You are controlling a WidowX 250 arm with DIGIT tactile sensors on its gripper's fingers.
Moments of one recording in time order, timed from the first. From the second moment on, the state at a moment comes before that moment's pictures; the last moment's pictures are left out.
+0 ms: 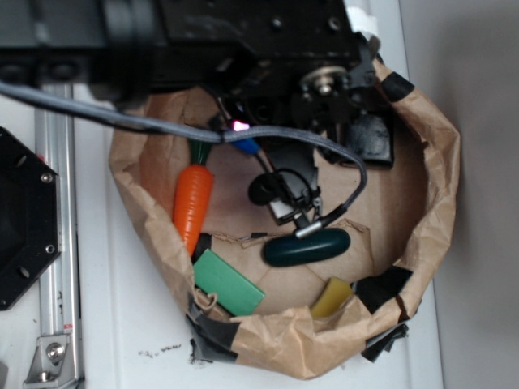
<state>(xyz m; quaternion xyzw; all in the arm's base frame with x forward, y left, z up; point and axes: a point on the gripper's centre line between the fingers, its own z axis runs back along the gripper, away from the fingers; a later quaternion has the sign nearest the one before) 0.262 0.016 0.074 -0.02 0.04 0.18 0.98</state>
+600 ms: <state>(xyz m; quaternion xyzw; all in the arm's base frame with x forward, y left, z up) 0.257 0.049 0.024 0.03 0.07 0.17 0.98</state>
